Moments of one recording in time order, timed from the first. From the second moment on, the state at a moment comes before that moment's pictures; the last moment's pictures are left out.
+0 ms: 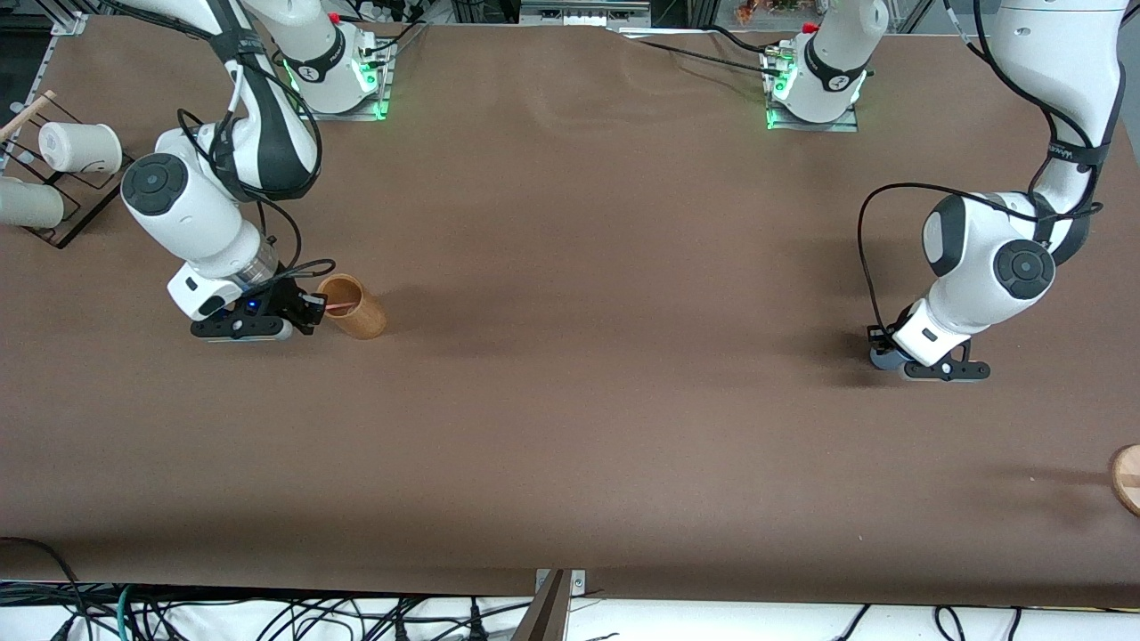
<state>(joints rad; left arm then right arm) 0.08 0.40 -0.03 -2.05 0.08 2.45 0.00 0.20 0.20 -0.02 -2.11 0.01 2.48 0.14</state>
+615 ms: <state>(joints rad) 0.03 0.40 -0.04 -1.98 0.08 2.39 -0.01 0.20 0.17 -0.02 -1.97 0.01 2.29 0.14</state>
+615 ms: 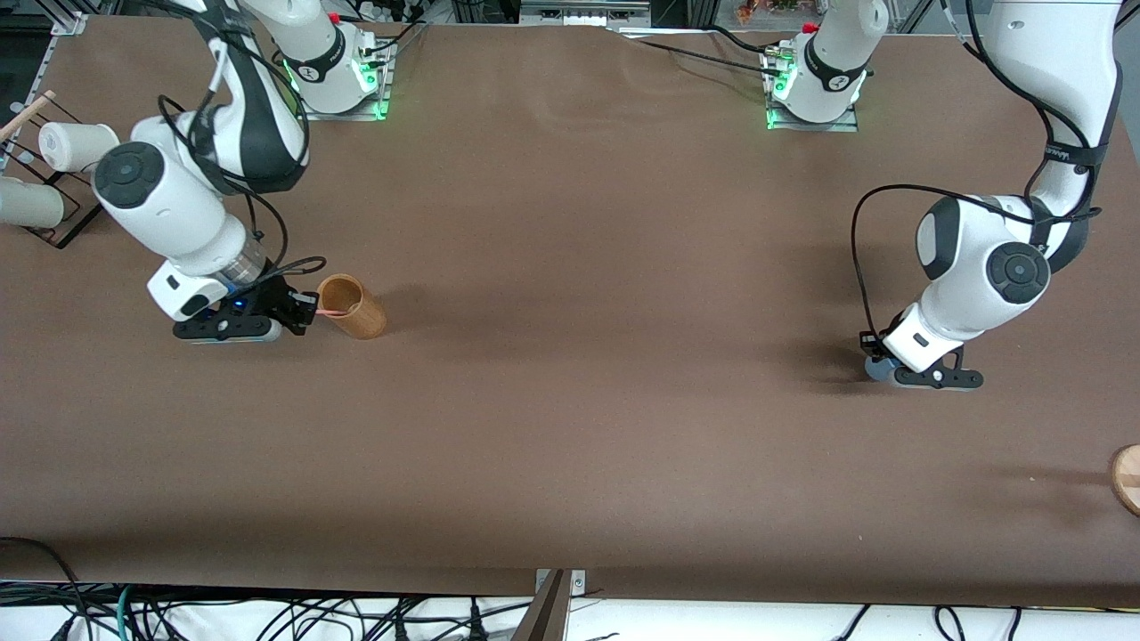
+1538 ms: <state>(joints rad) -0.42 0.53 -0.11 -1.66 0.08 2.17 -0.66 0.21 0.14 0.01 -1.60 0.01 1.84 0.15</state>
